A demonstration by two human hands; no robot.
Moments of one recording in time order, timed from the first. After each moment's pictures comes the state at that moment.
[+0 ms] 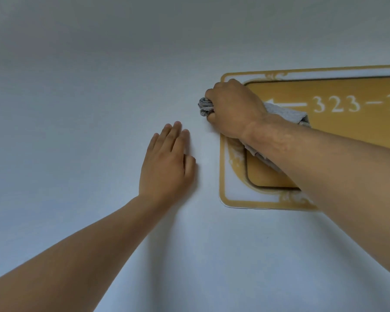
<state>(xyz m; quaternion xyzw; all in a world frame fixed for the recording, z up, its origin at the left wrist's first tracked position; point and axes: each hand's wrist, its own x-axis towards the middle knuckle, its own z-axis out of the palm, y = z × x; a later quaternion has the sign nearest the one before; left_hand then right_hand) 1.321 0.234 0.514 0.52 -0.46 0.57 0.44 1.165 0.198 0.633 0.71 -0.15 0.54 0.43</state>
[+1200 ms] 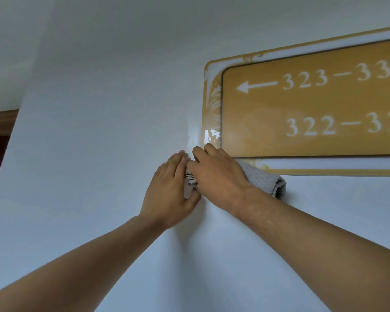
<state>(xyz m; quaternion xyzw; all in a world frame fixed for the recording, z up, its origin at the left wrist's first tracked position) 1.257 0.258 0.413 0.60 -0.49 0.51 0.36 1.128 0.190 0.466 0.80 -0.06 0.45 0.39</state>
